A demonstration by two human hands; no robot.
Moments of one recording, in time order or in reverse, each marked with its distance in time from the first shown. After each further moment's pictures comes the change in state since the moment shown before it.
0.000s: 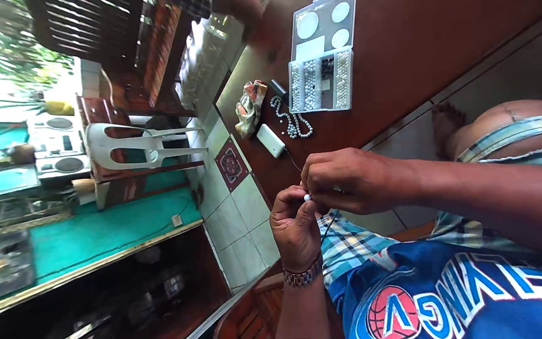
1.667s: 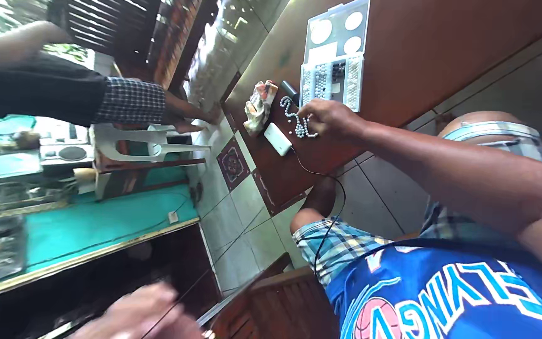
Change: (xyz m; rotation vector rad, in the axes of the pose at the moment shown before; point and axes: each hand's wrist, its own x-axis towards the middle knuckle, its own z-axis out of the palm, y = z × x) left_hand -0.033 0.202 -0.032 0.863 0.003 0.562; right_hand 0.053 0.104 -0.007 -0.293 0.063 0.509
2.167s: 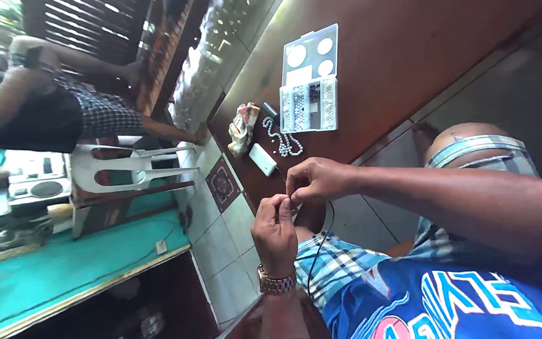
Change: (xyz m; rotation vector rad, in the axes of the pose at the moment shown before) left_hand -0.040 -0.124 0.156 0.351 -0.292 -0.152; right_hand -0.062 -0.043 -0.005 0.533 -0.340 0.056
